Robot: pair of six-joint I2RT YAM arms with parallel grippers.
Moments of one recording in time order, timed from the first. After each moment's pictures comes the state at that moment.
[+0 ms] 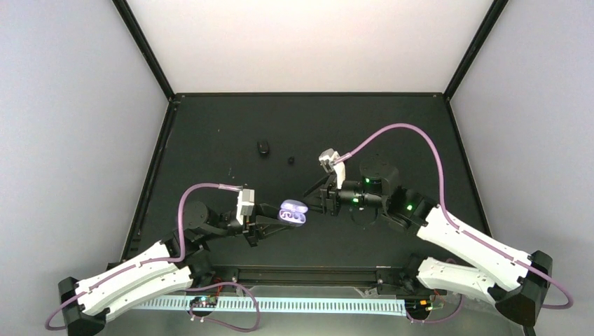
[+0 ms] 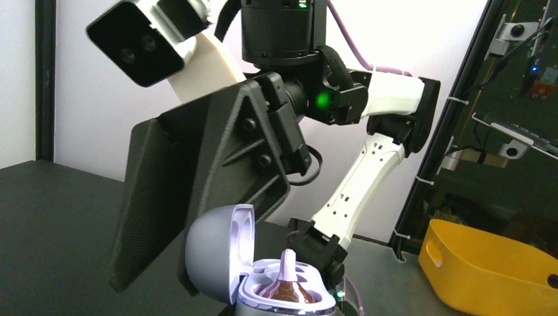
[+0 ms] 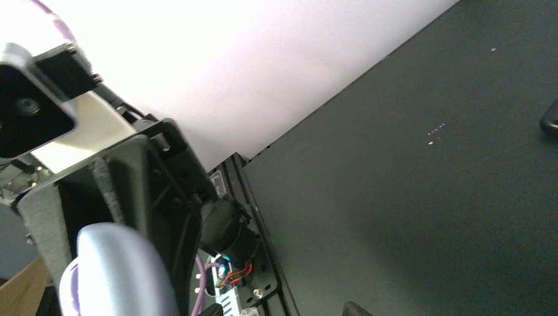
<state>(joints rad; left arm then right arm) -0.97 0.52 0.42 0.29 0.46 -0.35 0.90 0.98 0.88 -0.18 -0.45 0.47</state>
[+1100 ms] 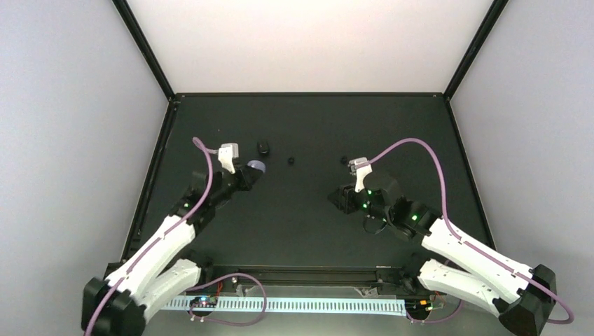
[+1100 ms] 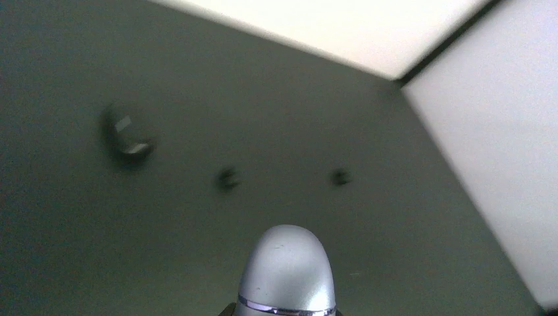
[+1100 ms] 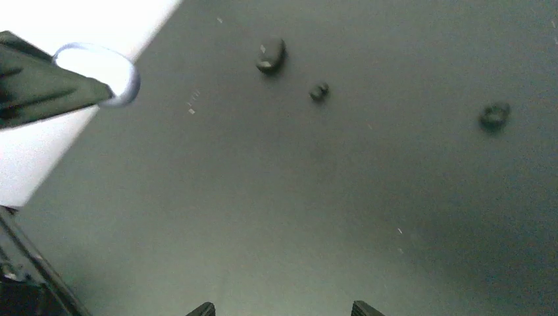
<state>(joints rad) -0.47 0.78 0.54 -0.05 0.14 -0.53 0.84 0.86 0.71 -0.36 0.06 0.52</state>
